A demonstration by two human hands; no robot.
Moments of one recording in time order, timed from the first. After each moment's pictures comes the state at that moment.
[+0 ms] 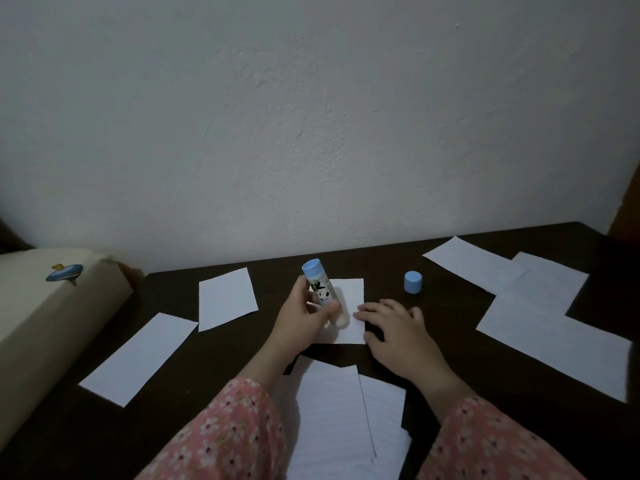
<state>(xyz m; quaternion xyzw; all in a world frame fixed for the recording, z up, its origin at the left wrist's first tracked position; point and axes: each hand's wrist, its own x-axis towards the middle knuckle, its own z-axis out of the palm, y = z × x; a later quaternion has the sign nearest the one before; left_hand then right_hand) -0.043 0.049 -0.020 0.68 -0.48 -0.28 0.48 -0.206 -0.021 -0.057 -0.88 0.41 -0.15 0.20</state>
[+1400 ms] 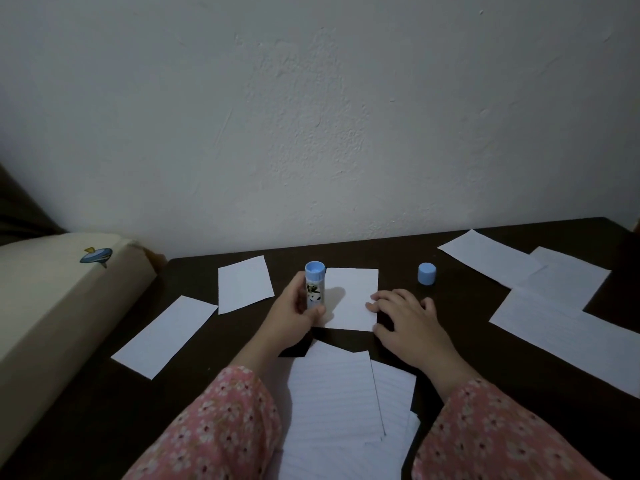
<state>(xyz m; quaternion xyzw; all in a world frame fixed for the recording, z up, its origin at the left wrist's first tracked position) -0.017 0.076 -0.021 0.71 -0.49 -0.28 0.43 -0.207 -0.017 -0.053 -0.89 0.40 -0.13 0.18</state>
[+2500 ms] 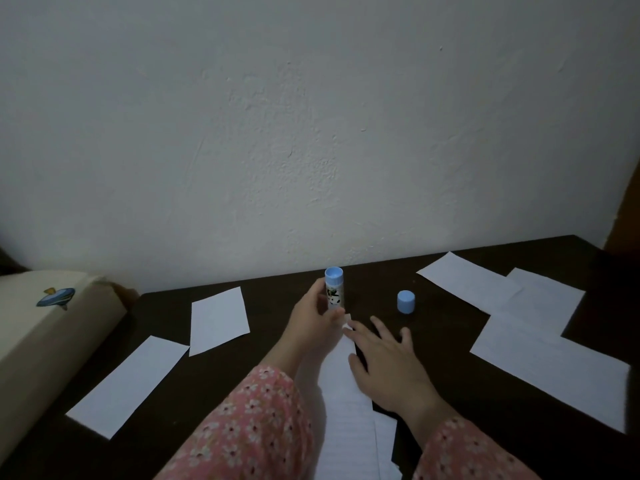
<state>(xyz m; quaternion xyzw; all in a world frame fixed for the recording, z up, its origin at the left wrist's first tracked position) -0.048 -0.004 -0.020 0.69 -0.50 -0.28 0.44 -0.202 -0.017 -0.052 -0.90 0.40 -0.08 0.17</state>
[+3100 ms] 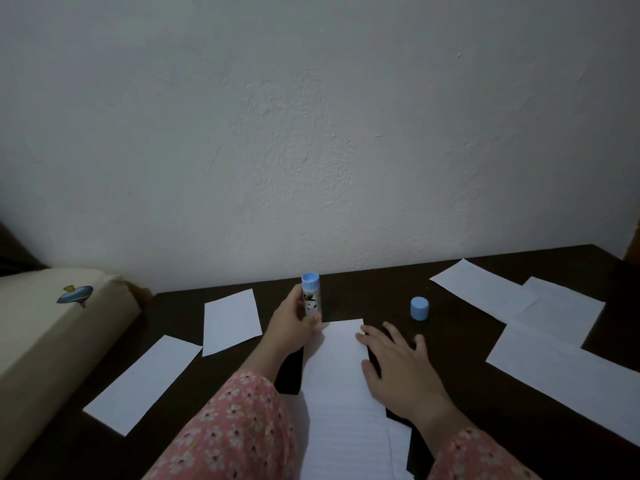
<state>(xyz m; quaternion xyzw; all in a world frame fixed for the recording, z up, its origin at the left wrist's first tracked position) -0.008 0.017 -0.012 0.76 -0.45 -0.25 0.41 -0.200 -0.015 -0.052 -0.89 0.42 -0.09 0.16</state>
